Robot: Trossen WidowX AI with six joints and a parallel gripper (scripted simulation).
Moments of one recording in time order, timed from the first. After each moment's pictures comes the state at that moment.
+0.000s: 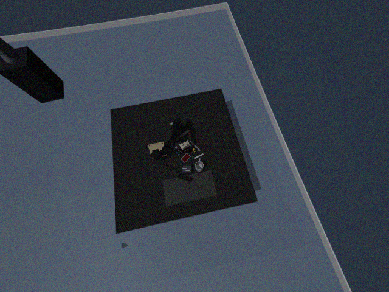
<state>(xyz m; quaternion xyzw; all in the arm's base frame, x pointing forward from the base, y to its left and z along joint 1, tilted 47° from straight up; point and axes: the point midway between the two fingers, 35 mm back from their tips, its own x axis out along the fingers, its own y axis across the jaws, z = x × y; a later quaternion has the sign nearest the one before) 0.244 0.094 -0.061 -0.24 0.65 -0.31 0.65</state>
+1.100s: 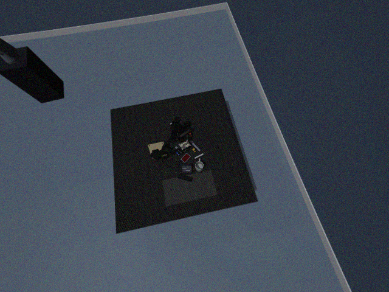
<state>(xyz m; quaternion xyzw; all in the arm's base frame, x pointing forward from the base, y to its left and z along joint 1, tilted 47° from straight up) 0.244 0.105 -0.049 -0.24 0.65 -0.31 0.65</state>
